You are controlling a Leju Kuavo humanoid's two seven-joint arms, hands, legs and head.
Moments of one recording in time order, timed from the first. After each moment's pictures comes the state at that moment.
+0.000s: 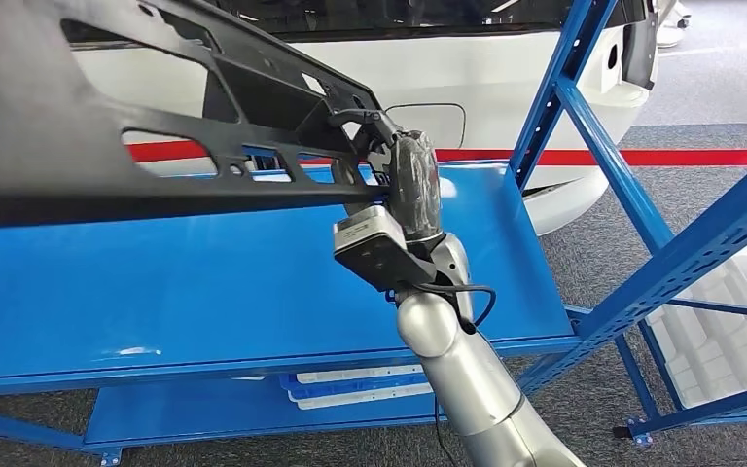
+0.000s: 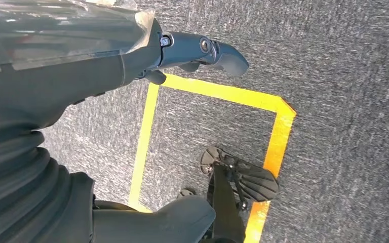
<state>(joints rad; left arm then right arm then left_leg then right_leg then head) -0.10 -0.17 0.62 -0.19 -0.31 0.32 -0.13 -0.59 0.29 0.54 -1.41 0.54 -0.30 -0.26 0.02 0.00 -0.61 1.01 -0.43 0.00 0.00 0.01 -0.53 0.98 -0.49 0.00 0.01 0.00</state>
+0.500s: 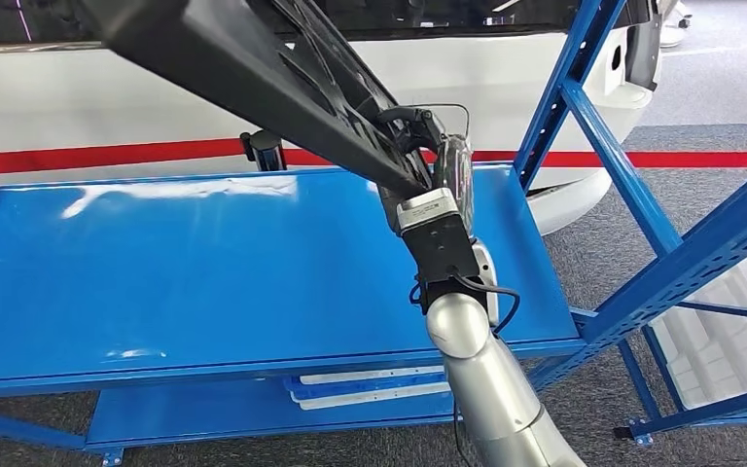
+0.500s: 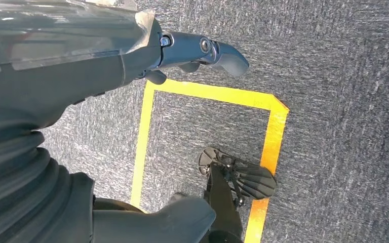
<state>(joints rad) -0.12 -0.17 0.60 -0.19 -0.34 0.31 -0.12 -0.53 0.26 0.48 -1.47 0.45 -0.28 -0.23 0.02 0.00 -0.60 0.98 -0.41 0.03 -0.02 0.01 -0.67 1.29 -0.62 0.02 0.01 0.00</state>
